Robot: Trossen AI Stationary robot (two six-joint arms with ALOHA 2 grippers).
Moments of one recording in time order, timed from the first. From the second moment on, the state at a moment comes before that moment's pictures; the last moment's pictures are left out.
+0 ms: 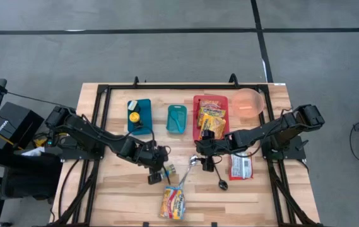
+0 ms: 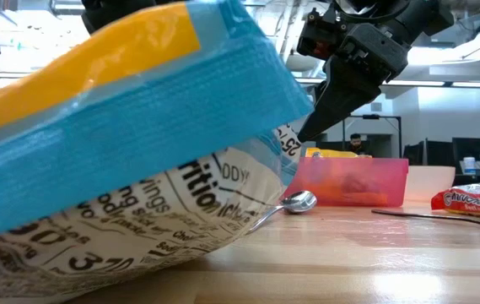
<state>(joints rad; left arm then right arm) -0.37 1.57 1.13 -0.61 -0.17 -0.52 0.23 1.56 0.88 -0.20 0.21 0.21</state>
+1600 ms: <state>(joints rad) -0.35 1.75 1.13 -0.53 -0.06 -0.59 0.23 1.56 0.88 -0.20 0.21 0.22</state>
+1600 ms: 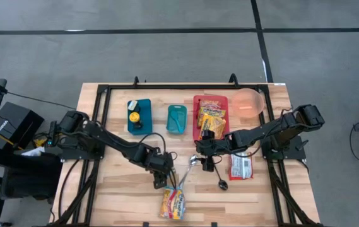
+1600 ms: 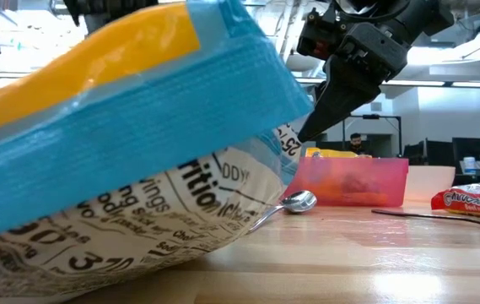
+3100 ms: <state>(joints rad) -0.34 1.89 1.13 -0.50 -0.04 -0.53 0.23 1.56 0.88 -0.20 0.21 0.23</state>
